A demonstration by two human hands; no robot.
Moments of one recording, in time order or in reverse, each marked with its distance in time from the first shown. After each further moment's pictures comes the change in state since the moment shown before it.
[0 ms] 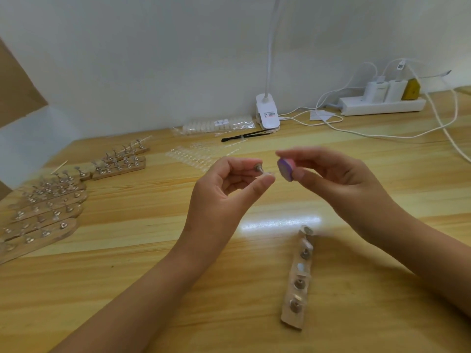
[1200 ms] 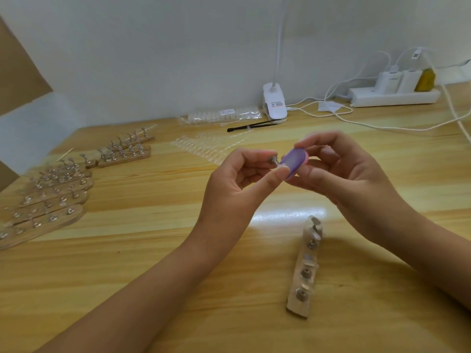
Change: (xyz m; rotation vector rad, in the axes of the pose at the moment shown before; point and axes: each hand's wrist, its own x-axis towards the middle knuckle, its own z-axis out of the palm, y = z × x) left_hand -0.003 -0.005 0.008 -0.086 -0.040 -0.007; right_hand -0.003 -0.001 0.010 0.263 0.010 0.024
